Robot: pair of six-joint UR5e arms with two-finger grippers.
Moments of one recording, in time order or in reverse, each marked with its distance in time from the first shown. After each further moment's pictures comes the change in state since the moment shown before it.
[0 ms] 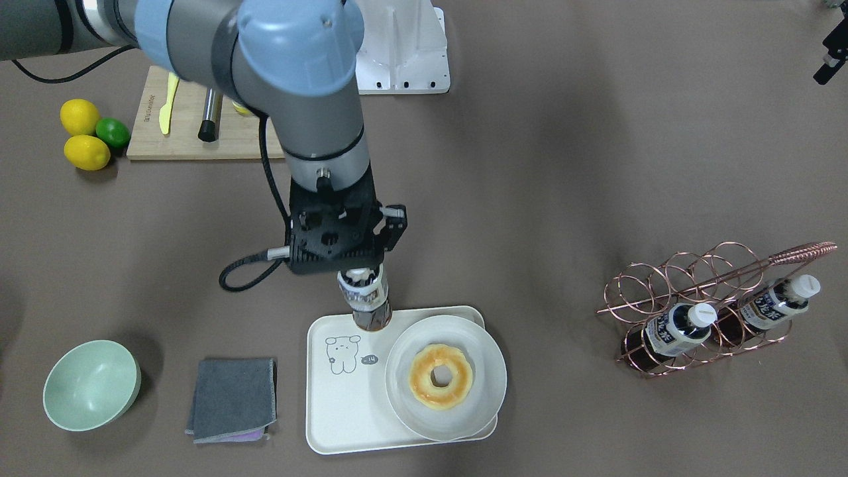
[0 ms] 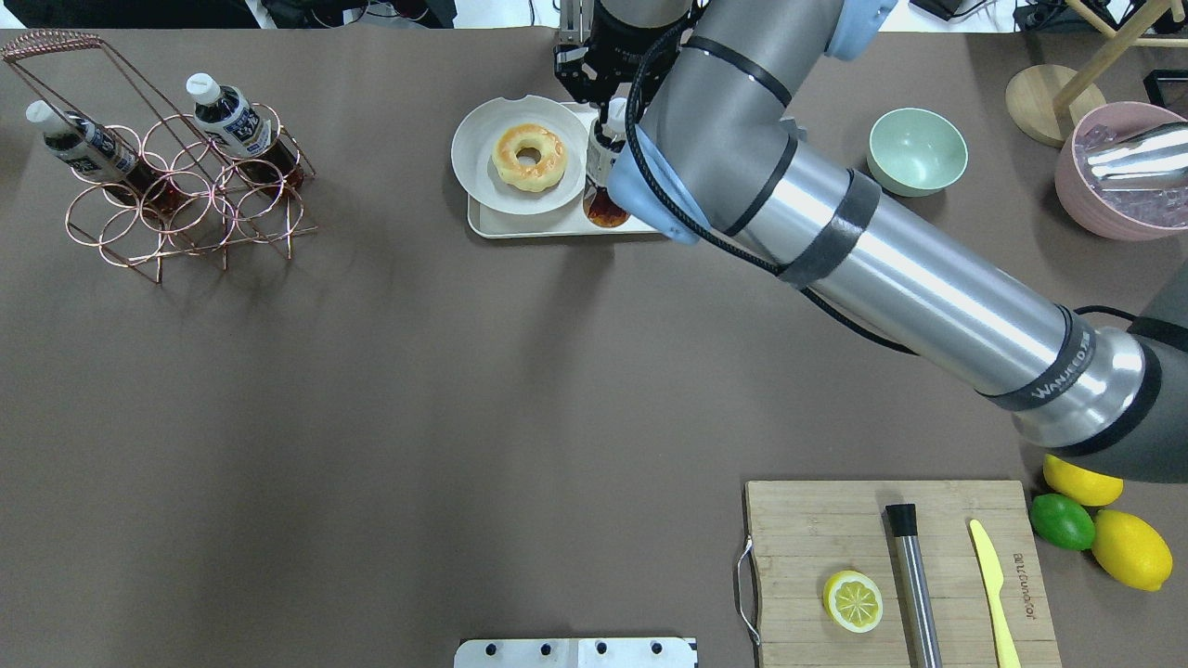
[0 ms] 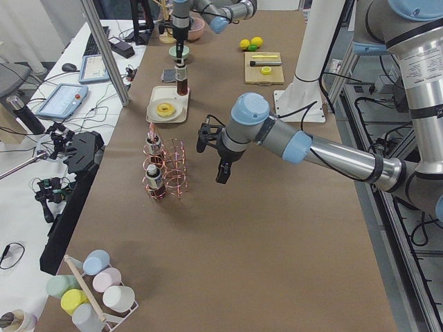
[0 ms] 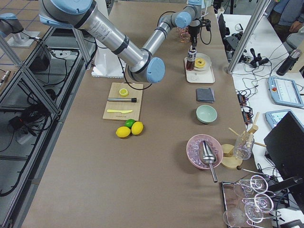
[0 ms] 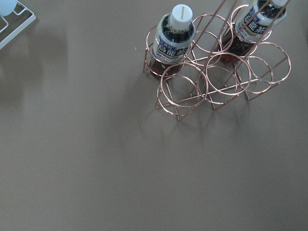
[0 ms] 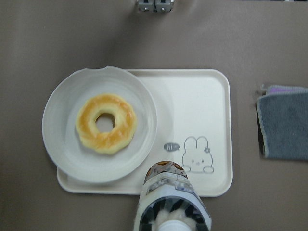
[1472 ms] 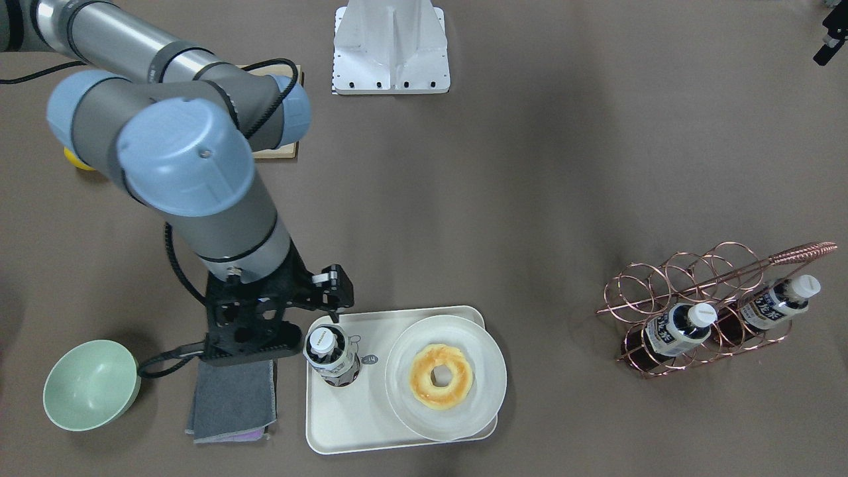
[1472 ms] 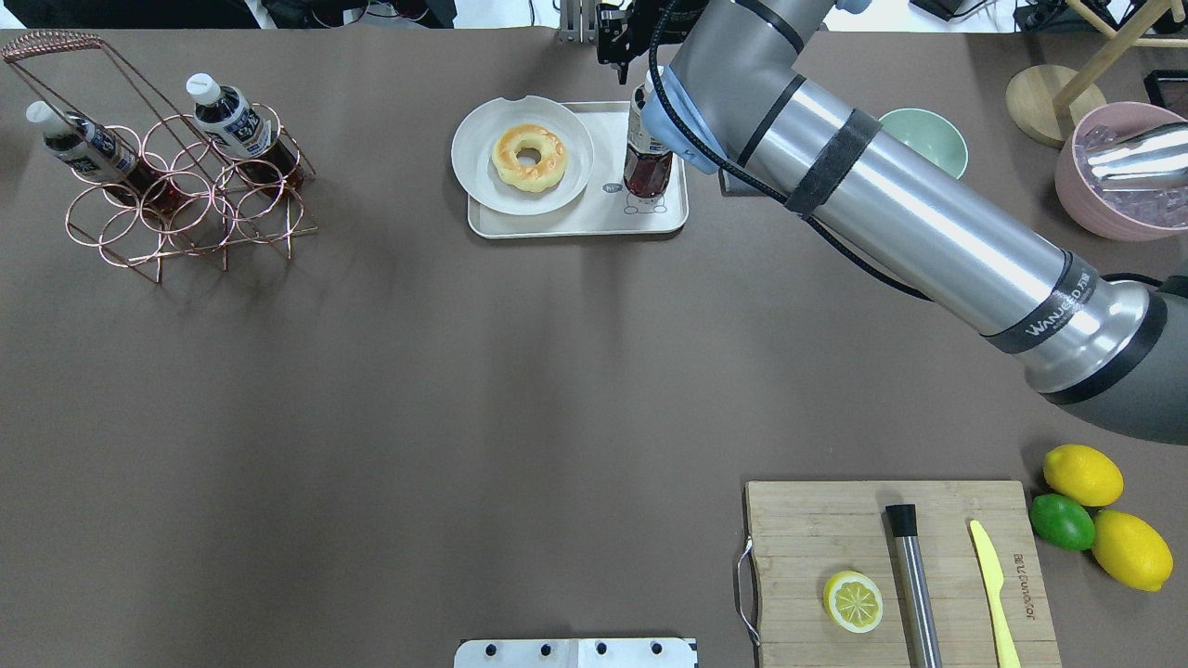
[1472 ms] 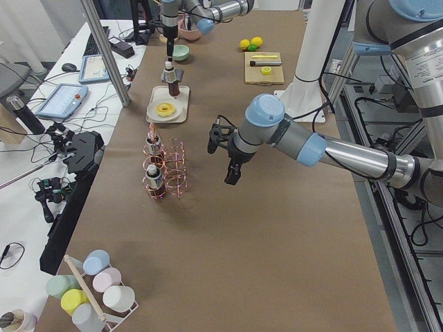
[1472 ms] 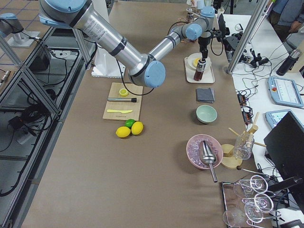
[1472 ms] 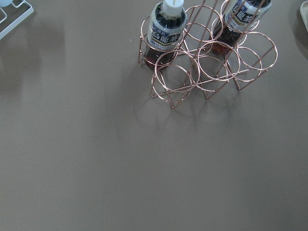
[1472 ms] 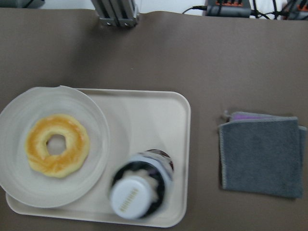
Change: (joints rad) left arm -0.022 0.079 -0.028 -0.048 -0.006 0.011; right arm 0.098 -0.070 -0.084 0.122 0.099 -0.114
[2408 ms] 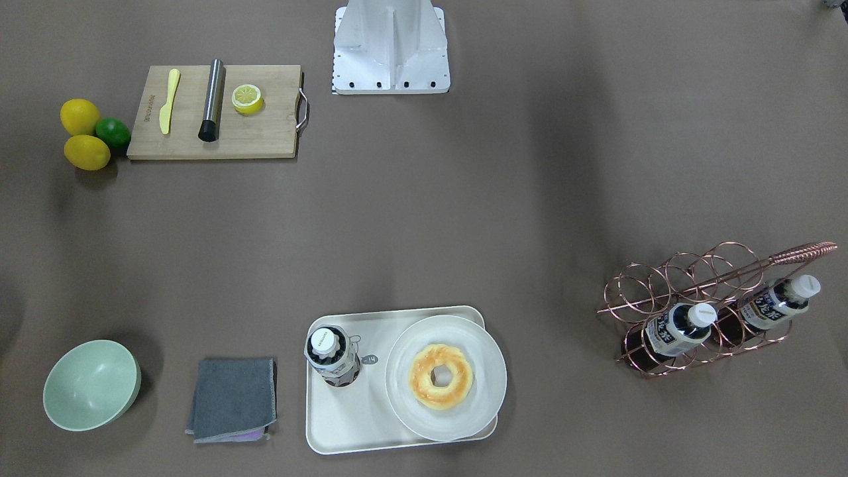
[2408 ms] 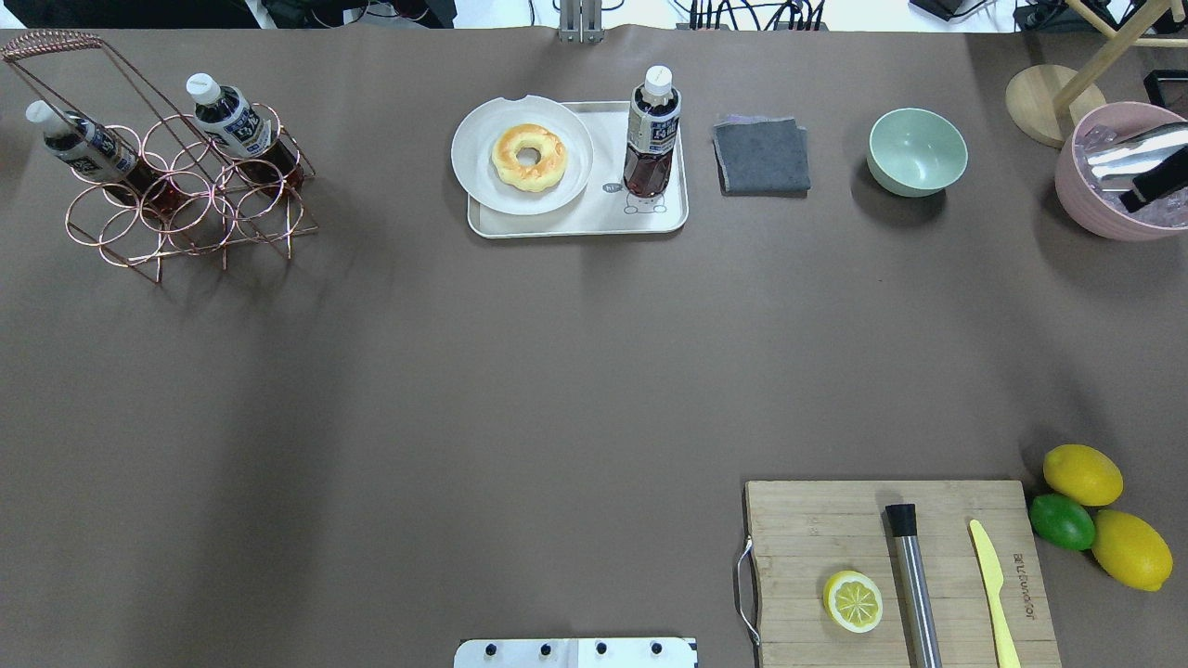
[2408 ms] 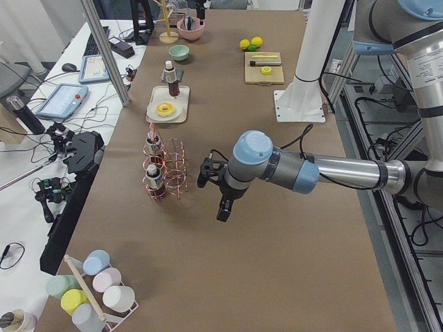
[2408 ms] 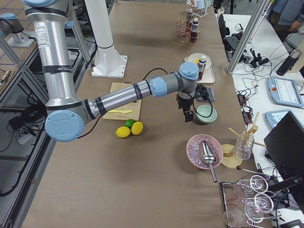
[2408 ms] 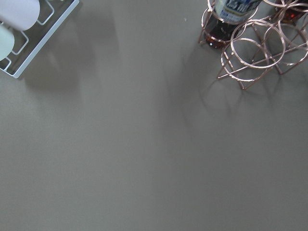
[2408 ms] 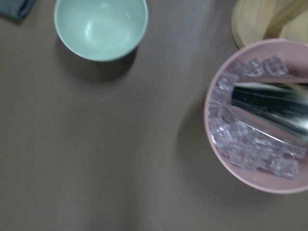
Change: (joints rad) left arm -0.066 -0.039 0.203 0.009 0.067 0.283; right arm 0.395 -0.854 0.522 -0.058 0.165 -0.782
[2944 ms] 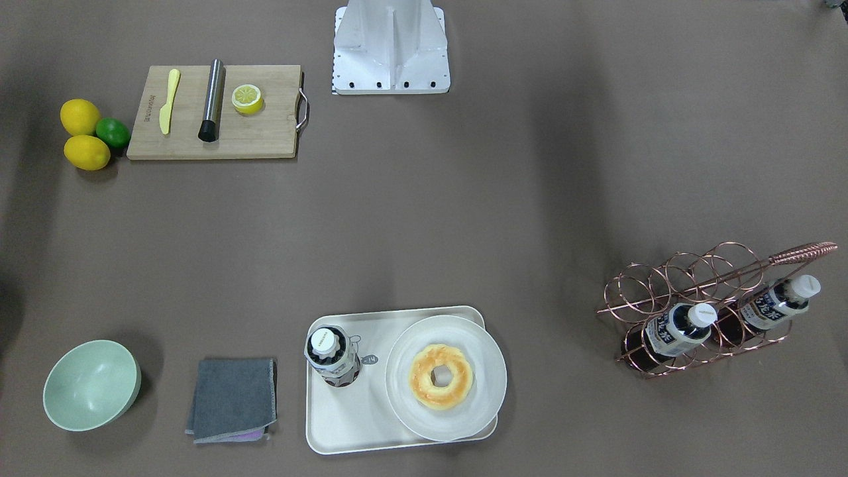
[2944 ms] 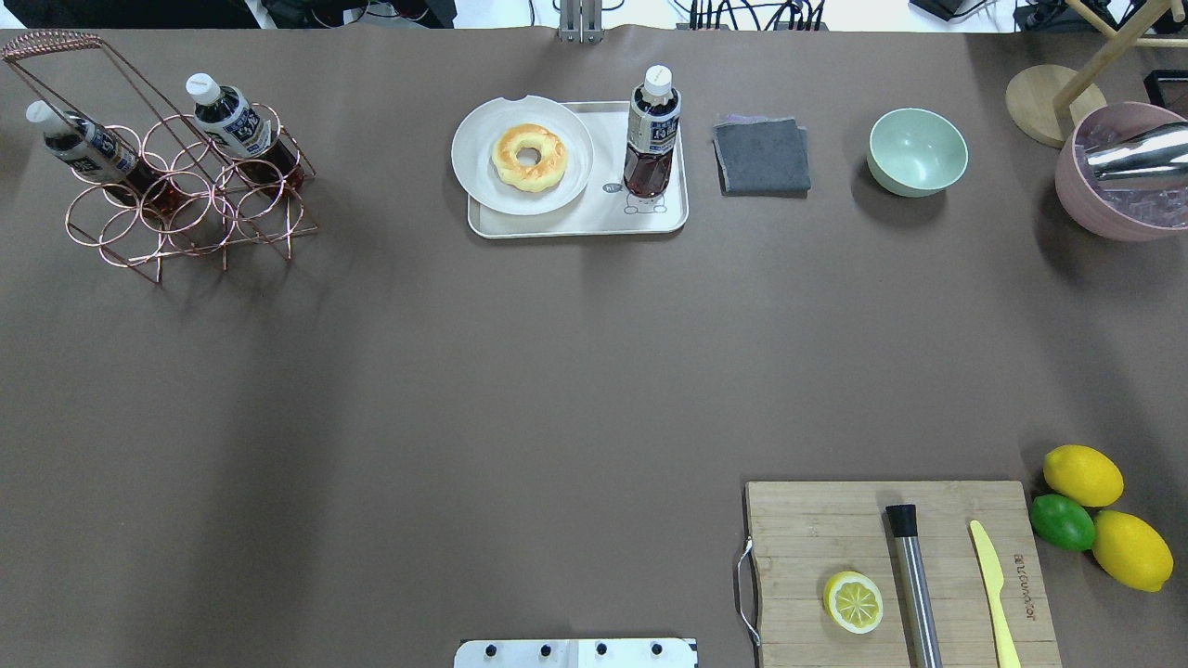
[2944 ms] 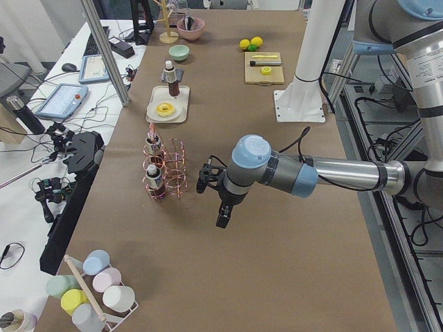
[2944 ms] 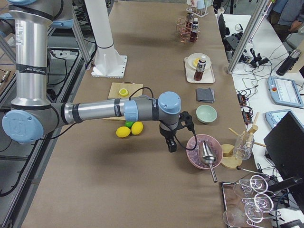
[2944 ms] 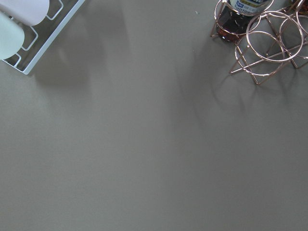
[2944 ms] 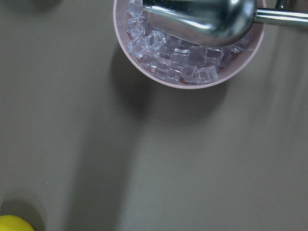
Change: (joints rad) left arm 0.004 -0.001 0.012 -0.005 0.044 0.001; right arm 0.236 -0.224 -0.010 0.001 0.068 -0.288
